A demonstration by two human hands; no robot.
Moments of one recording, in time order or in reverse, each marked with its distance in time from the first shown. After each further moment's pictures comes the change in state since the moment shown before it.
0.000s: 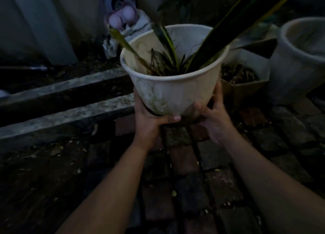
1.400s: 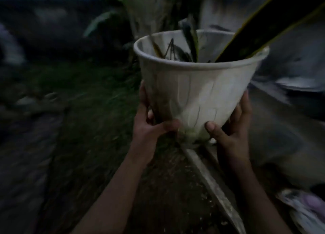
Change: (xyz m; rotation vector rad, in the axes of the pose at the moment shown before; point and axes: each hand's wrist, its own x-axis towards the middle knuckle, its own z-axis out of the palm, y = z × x) left_hand -0.180 0.985 -0.367 0.081 1.200 0.387; right_hand -0.144 -0.721 0.779 0.221 -1.229 -0.137
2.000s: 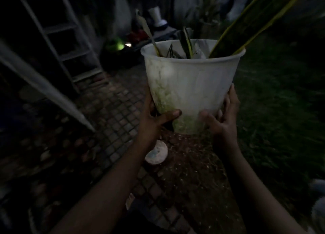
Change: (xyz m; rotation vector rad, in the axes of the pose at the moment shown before) left_hand -0.315 0.160 -0.241 0.398 1.124 0.240; right_hand -0.188 0.013 0.359 0.483 -0.987 0.293
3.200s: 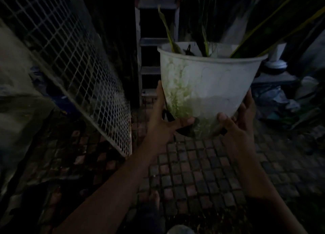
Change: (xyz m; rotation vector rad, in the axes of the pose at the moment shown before) left_hand 0.523 -0.021 -0.338 0.276 0.458 0.167; right_hand 0.518 0.267 0.448 0.287 -0.558 0.095
